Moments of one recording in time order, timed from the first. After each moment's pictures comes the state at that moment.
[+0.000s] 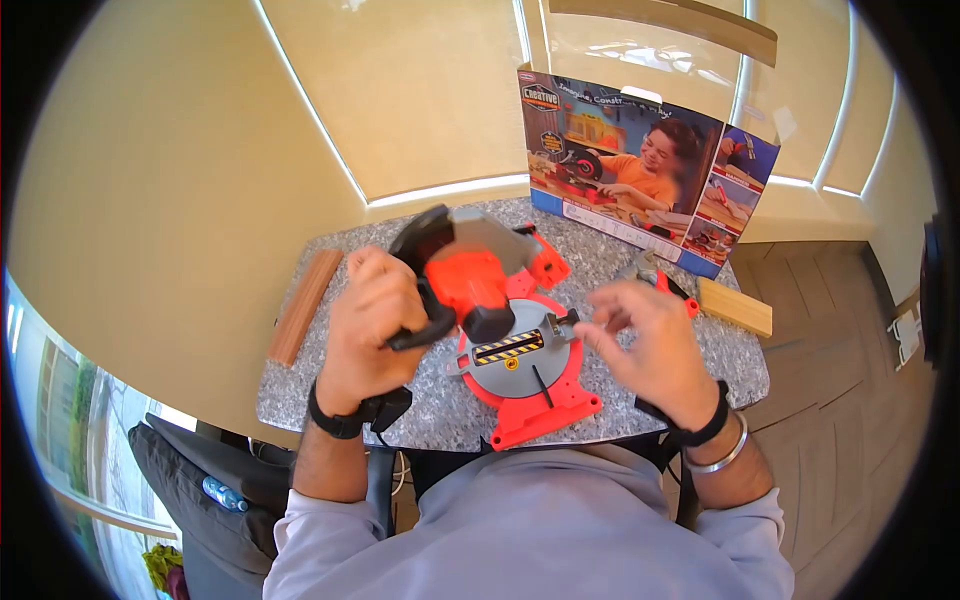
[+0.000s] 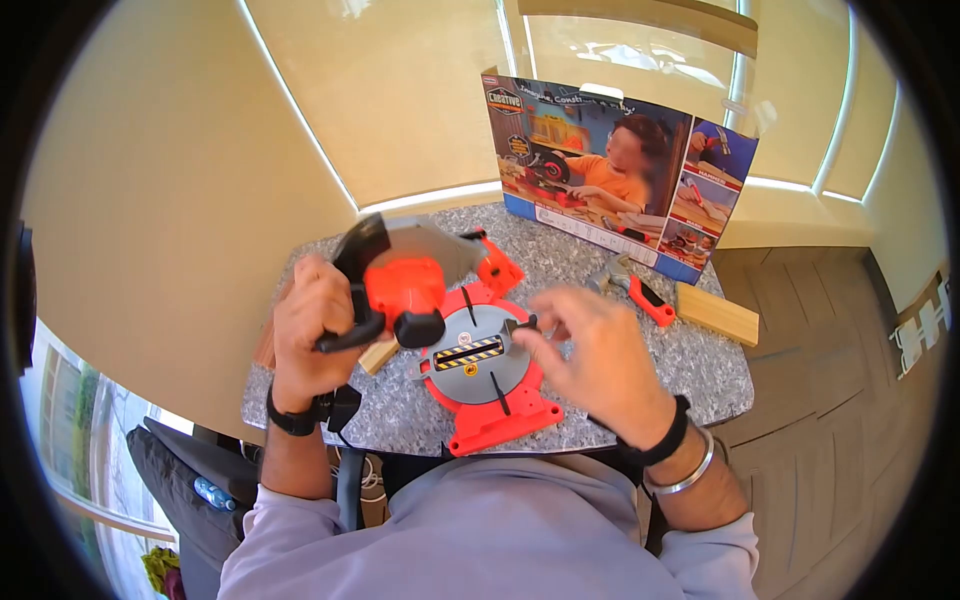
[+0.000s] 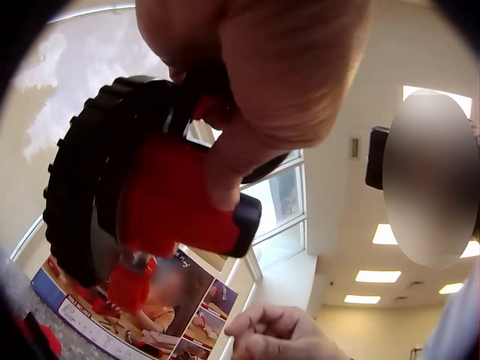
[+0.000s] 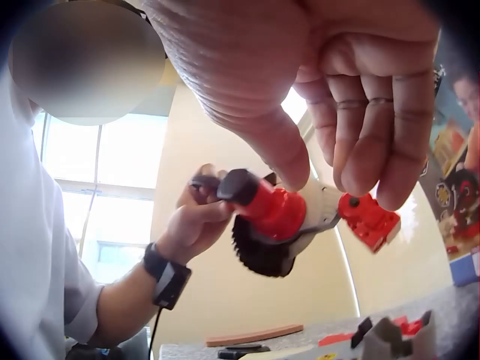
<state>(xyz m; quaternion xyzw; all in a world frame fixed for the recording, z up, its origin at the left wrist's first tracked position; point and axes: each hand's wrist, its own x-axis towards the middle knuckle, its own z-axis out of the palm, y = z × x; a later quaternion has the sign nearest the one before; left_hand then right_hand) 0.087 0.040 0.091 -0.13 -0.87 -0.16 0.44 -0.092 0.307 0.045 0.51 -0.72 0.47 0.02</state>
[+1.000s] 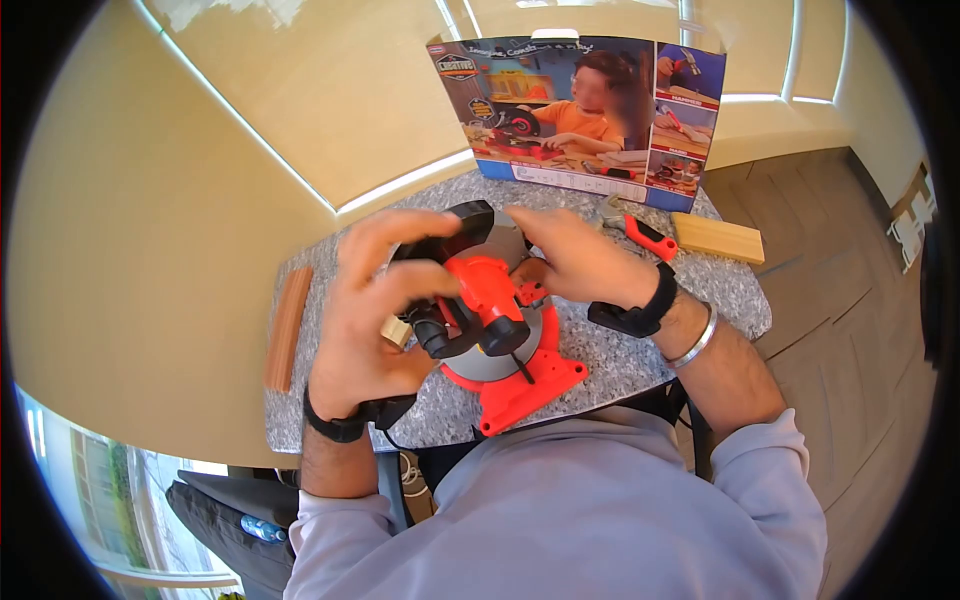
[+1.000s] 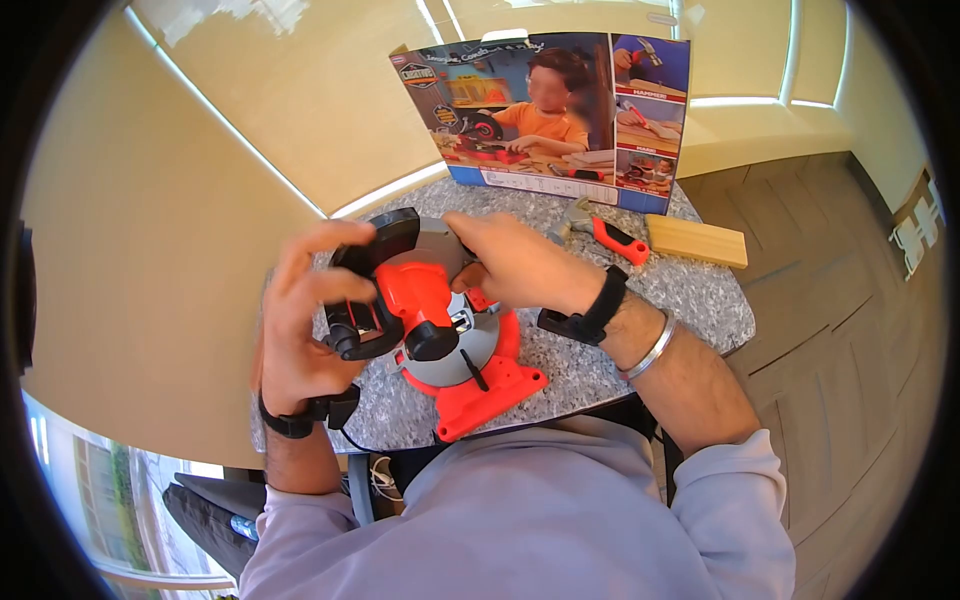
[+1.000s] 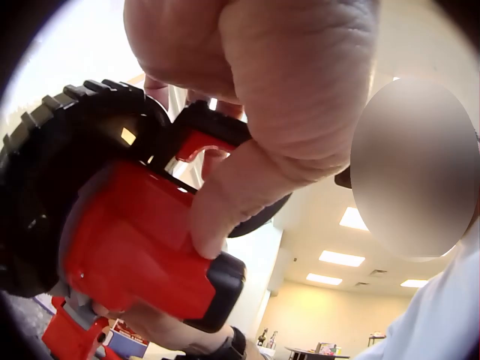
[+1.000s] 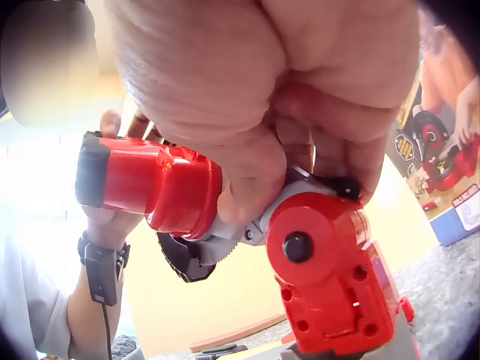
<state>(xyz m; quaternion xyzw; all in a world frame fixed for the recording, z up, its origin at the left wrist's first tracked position) 0.044 0.080 0.113 -0.23 -0.92 -0.17 0.28 -0.160 0.249 0.017 0.62 -0.62 0.48 -0.03</state>
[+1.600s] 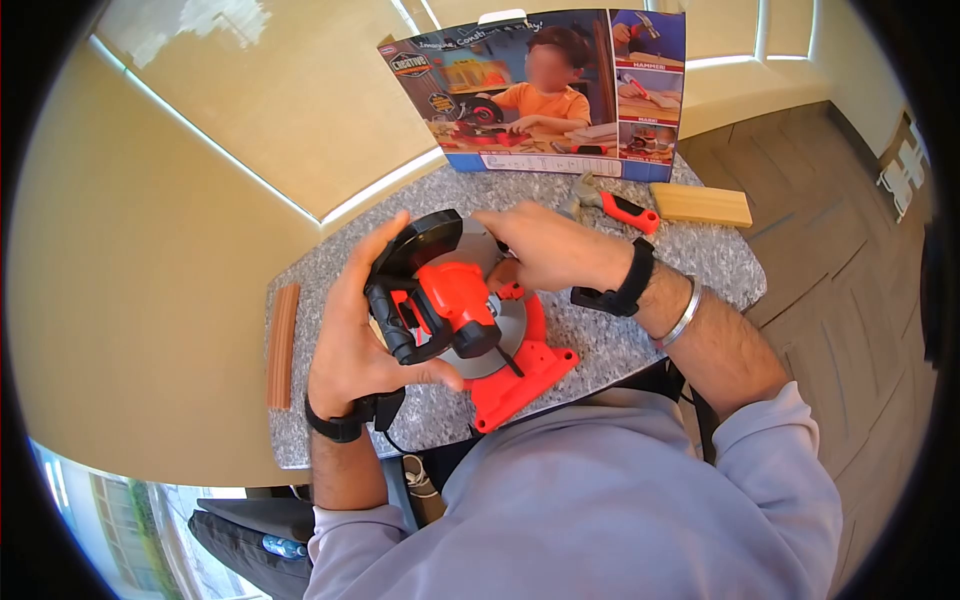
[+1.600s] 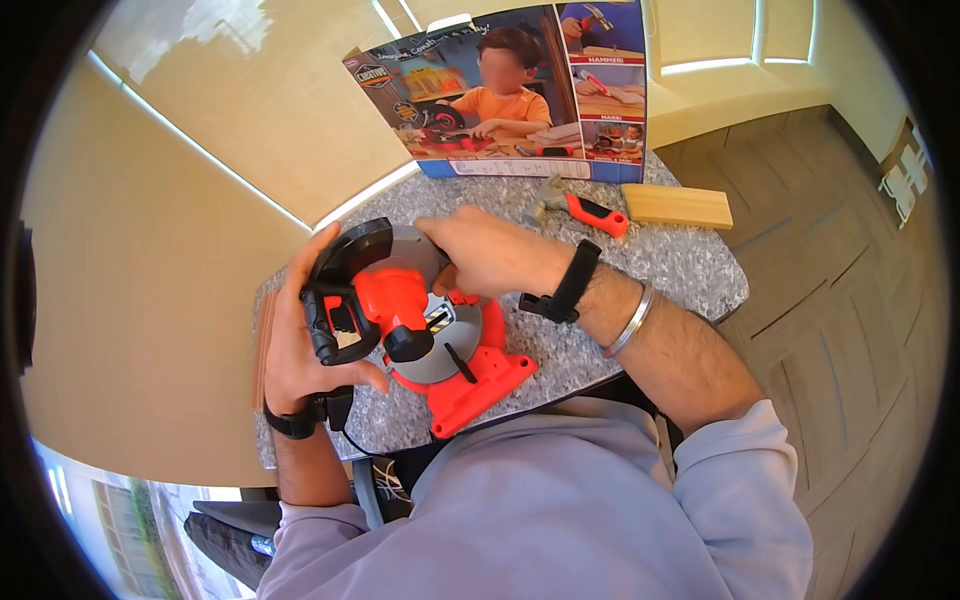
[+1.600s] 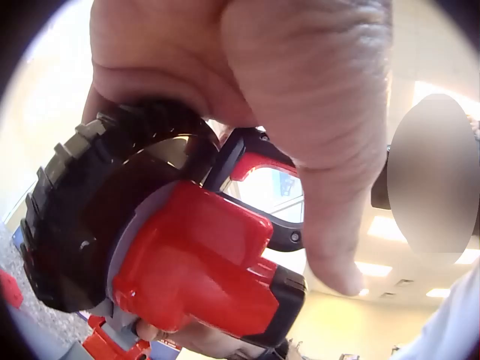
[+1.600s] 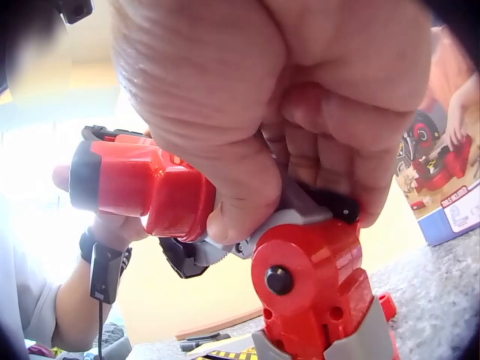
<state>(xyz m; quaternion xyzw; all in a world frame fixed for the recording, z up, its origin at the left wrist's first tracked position) 0.034 0.061 0.080 -0.13 -0.90 -0.38 0.20 -0.164 0.248 0.013 0.59 -0.69 0.40 -0.11</state>
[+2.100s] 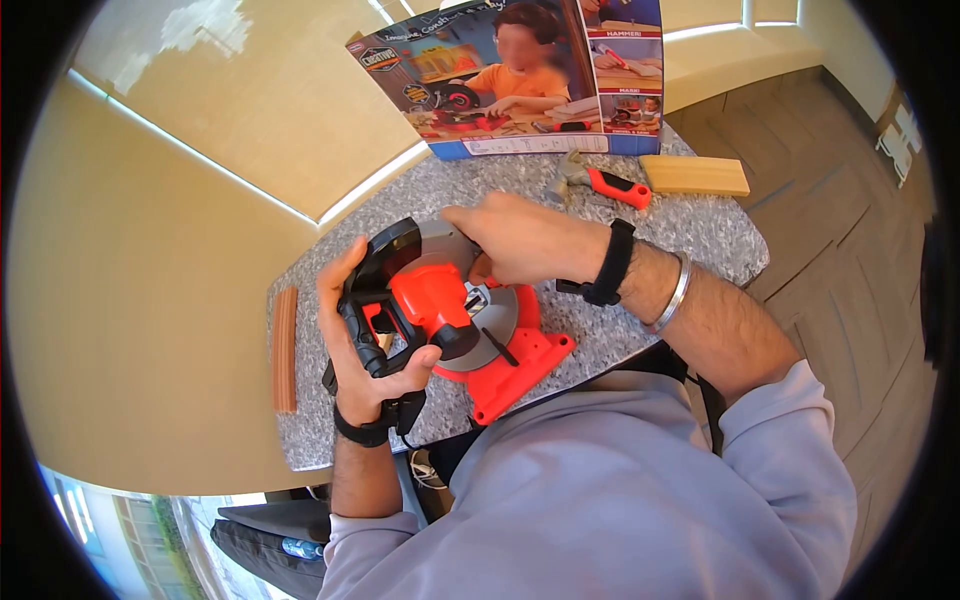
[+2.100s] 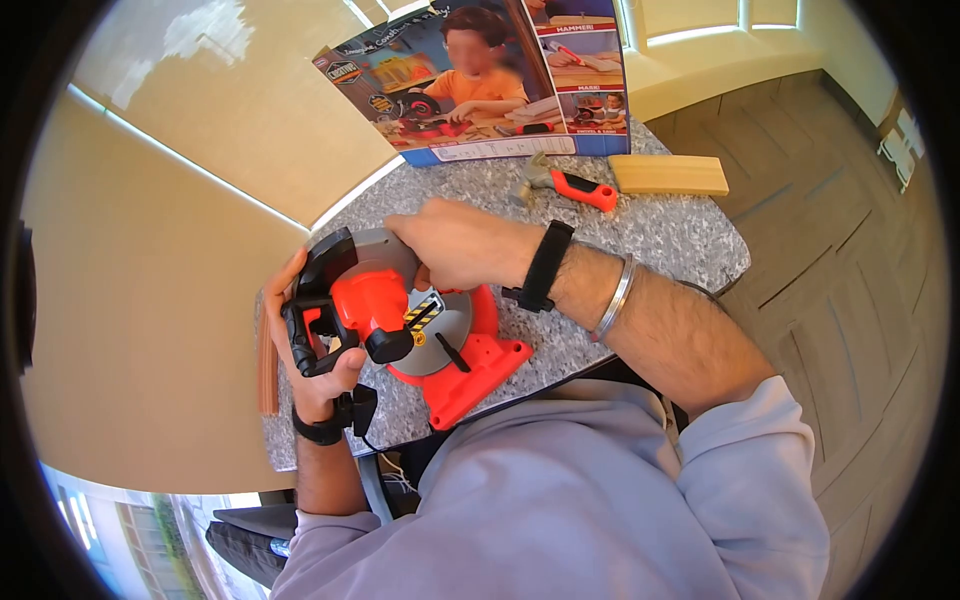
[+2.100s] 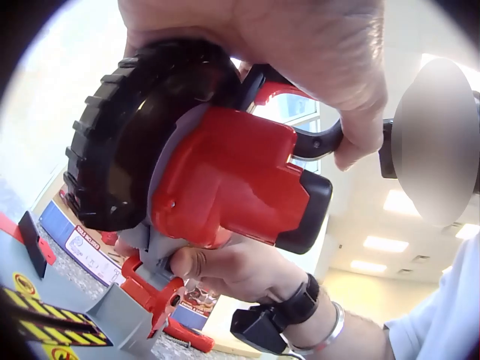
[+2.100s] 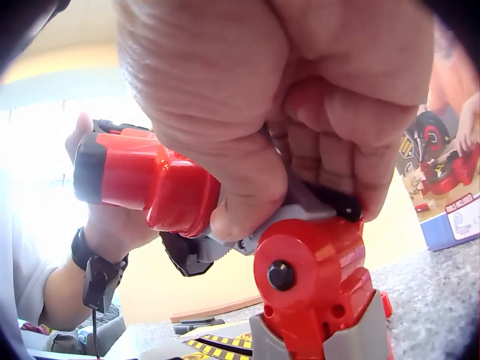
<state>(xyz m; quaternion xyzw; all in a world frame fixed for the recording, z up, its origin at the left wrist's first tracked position) 0.043 0.072 0.035 -0.08 -0.84 -0.45 0.30 -0.155 0.245 0.017 0.59 -0.69 0.40 -0.11</state>
